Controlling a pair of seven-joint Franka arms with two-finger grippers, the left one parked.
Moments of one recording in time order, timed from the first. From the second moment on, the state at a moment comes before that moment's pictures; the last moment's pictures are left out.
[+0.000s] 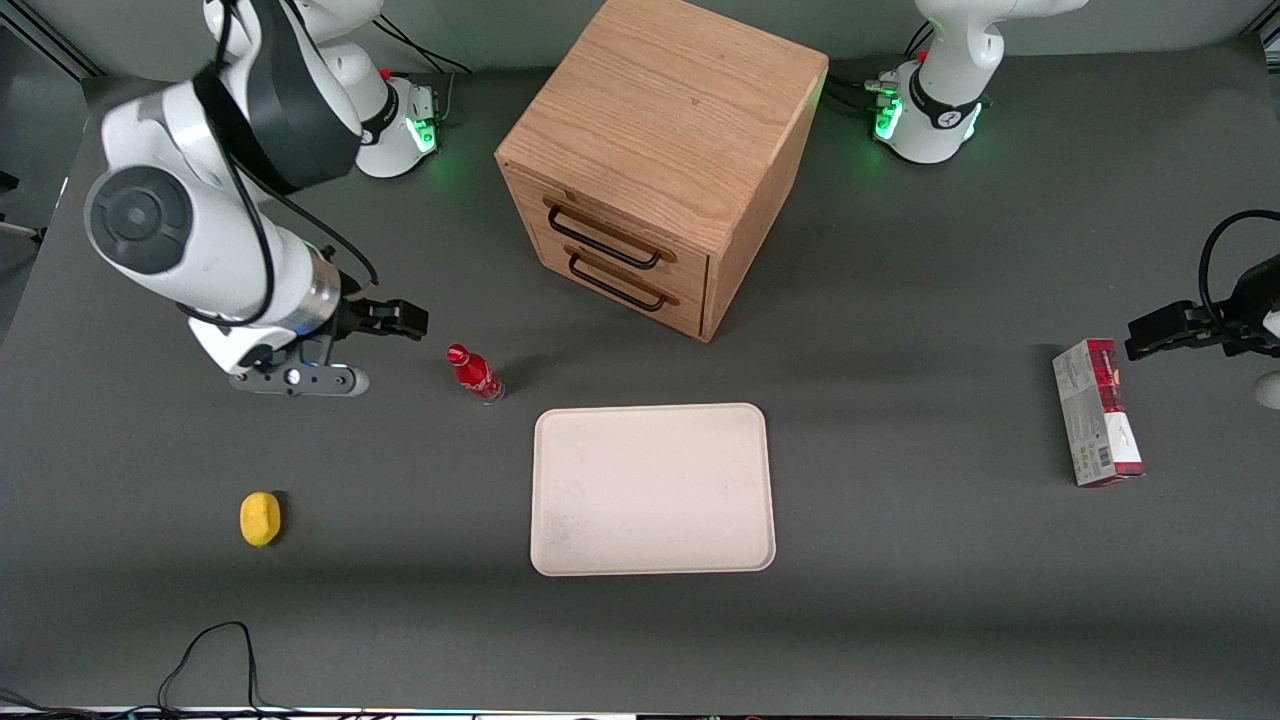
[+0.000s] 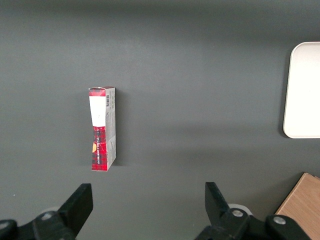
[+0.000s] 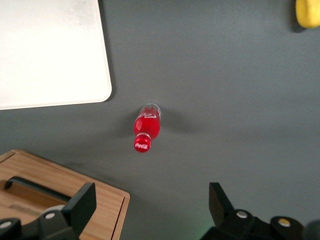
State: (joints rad) arm 0.36 0.23 -0.03 -1.58 0.06 1.65 0.40
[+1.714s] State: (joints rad) arm 0.44 0.18 -0.03 -2.11 0.09 2.24 0.42
